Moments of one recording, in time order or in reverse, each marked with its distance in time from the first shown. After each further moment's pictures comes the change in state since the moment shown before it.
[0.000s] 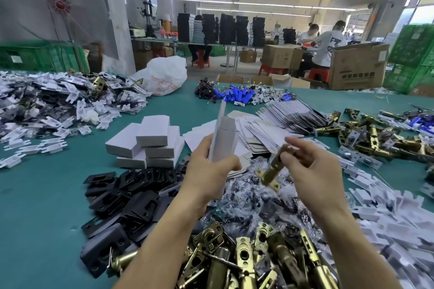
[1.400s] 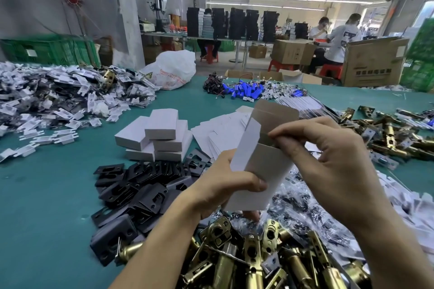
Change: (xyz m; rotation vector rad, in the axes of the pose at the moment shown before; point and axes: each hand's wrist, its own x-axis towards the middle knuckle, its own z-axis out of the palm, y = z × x) left_hand -0.011 0.000 -0.006 -0.206 -0.572 -0.024; right_hand -0.019 -0.059 -0.011 -0.229 -0.176 -0.550
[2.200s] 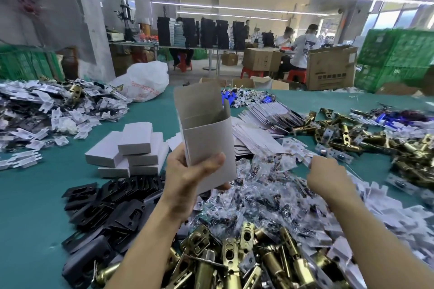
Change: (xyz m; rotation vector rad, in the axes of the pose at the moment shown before) left_hand 0.005 0.000 -0.003 -0.126 0.316 0.389; right_hand -0.001 0.147 -0.026 -0.810 -0.346 0.892
